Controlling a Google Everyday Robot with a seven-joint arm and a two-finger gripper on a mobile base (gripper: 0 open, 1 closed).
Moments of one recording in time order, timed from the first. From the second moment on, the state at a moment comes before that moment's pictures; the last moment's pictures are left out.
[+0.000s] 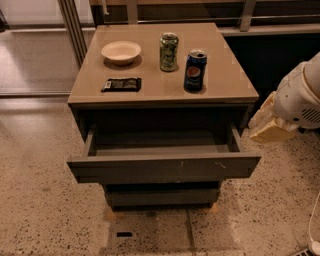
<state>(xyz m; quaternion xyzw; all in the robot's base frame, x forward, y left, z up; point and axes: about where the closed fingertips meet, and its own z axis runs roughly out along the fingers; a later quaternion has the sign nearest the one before) 0.441 -0.207 0.904 -0.58 0.79 0.01 0.19</state>
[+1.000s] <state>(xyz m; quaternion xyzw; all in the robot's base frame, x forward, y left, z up) 0.444 -0.164 0.781 -0.56 0.79 0.11 0.23</state>
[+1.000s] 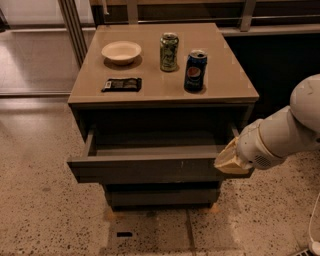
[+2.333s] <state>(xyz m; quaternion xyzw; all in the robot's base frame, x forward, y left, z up) 0.453 -0.175 0.629 -0.57 0.77 0.16 0.23</state>
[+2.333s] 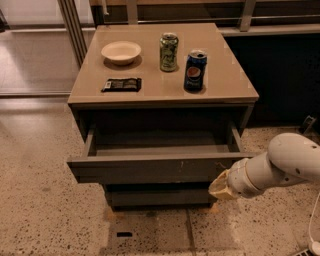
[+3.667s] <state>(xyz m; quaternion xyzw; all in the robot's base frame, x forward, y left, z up) 0.500 -0.169 0.640 -0.62 0.69 0.04 0.37</state>
